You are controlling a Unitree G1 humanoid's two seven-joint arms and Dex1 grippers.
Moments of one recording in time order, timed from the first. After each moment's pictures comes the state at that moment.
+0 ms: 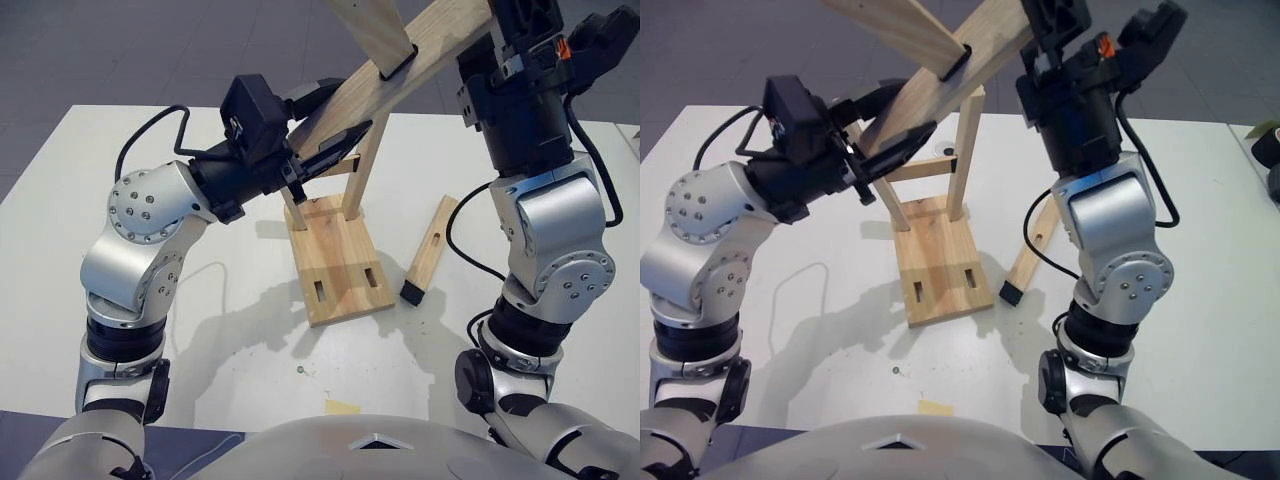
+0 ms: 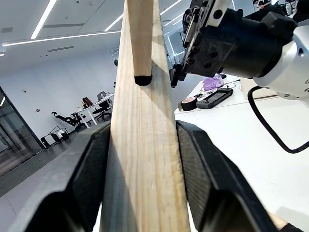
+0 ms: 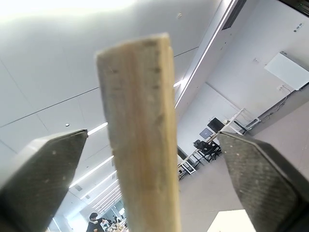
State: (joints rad) left arm -0.45 0.49 -0.07 -0.57 -0.47 0.44 -0.61; right arm -0.50 -0.12 -0.20 -0.53 1.59 0.49 -0.26
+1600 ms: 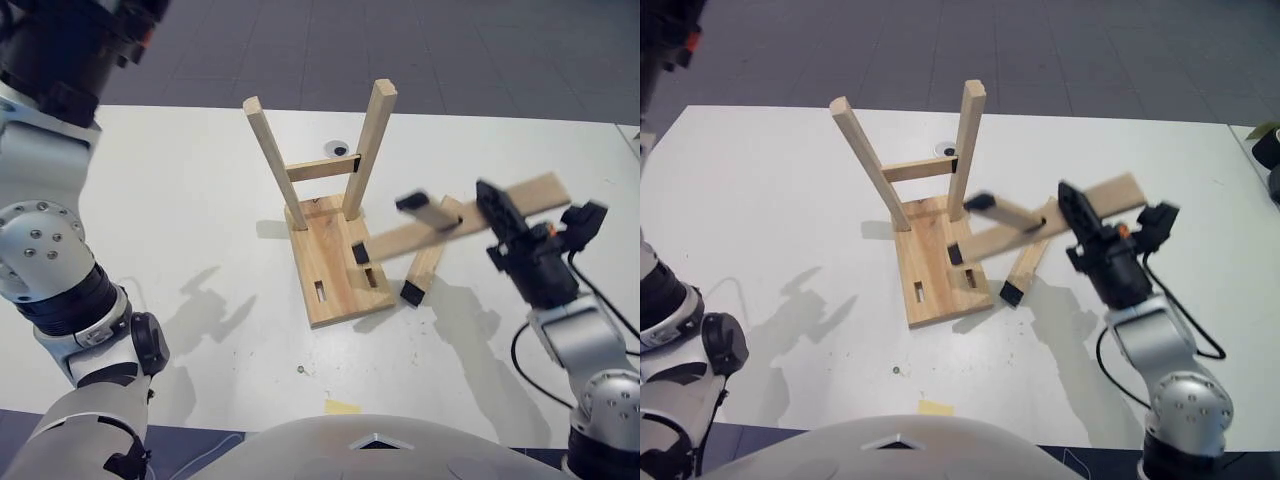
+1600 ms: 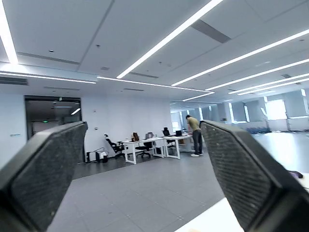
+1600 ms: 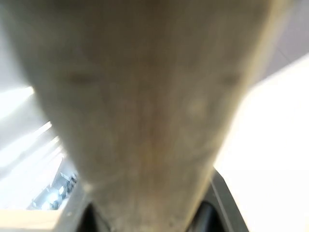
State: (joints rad) left arm -0.65 0.51 0.41 -0.45 -0.86 0.60 -0.27; right arm 0.38 -0.41 -0.33 -0.60 1.56 0.56 0.01
